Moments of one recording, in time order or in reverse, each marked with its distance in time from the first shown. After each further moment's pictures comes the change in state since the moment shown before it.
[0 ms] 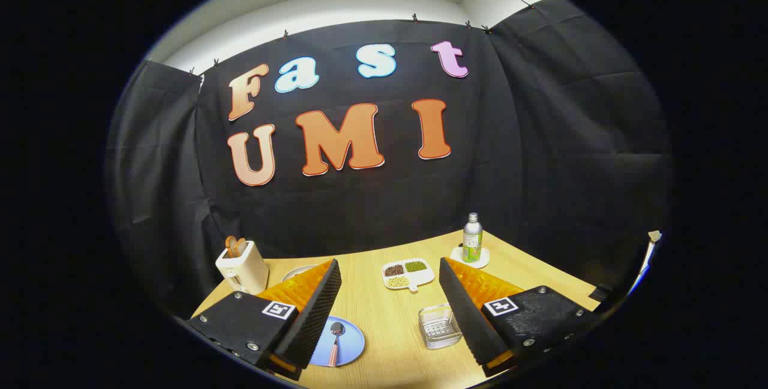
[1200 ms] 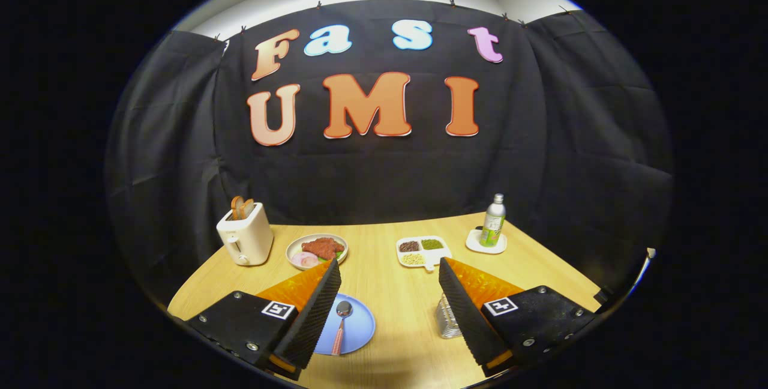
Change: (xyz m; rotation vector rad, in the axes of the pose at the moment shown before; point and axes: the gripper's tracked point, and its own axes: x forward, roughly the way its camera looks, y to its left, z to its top) arm 0.016 0.069 -0.072 -0.108 0.140 0.101
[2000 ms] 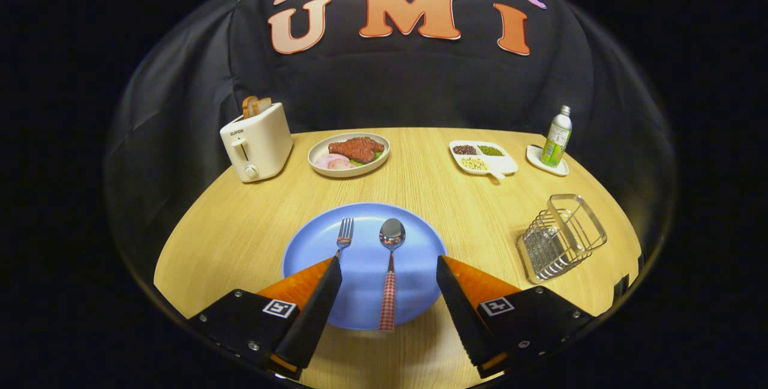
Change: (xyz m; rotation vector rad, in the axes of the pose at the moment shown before) arm 0.054 0.072 -0.175 -0.052 0.388 0.064
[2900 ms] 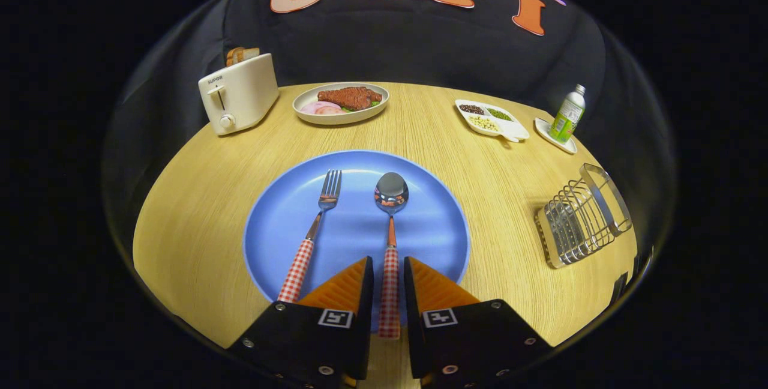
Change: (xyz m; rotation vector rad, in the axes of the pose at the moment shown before) arm 0.033 0.000 -0.040 -0.070 0.157 -0.056
